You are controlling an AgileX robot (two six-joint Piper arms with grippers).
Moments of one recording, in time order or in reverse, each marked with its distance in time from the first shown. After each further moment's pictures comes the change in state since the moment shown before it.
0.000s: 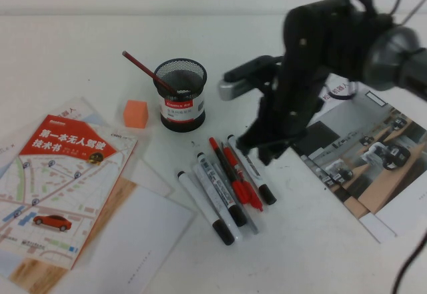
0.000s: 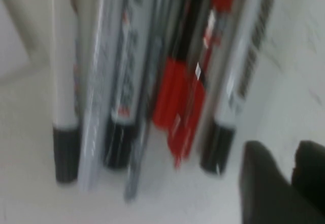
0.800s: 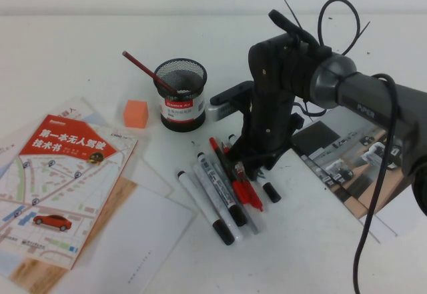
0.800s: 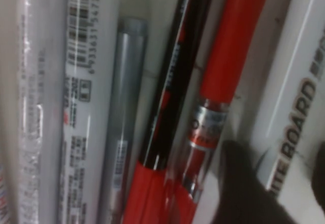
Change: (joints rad) right arm 0.019 0.244 -0.171 -0.053 0.006 0.069; left arm 0.000 0.000 0.000 0.000 0.000 0.000
